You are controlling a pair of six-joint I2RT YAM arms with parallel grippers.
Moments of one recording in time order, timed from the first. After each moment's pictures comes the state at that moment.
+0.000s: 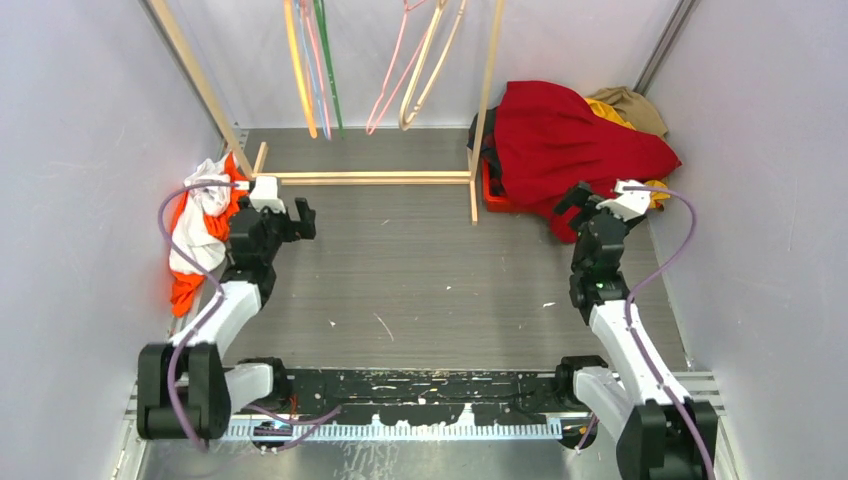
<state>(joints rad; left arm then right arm) 0.01 1.21 0.48 0.47 0.10 -0.03 0.04 0.94 0.45 0.43 0.41 0.24</state>
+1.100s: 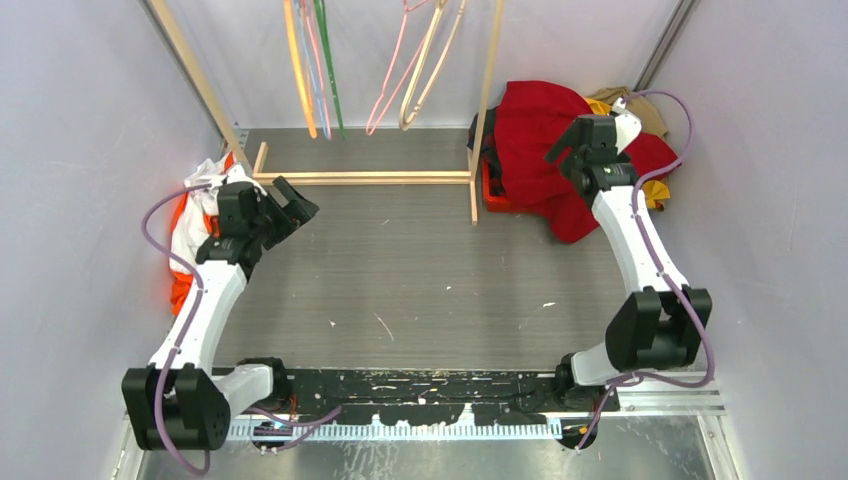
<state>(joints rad) 0.00 1.05 0.83 -0.32 0.11 -0.65 0.03 1.41 1.31 -0.49 0.33 0.60</state>
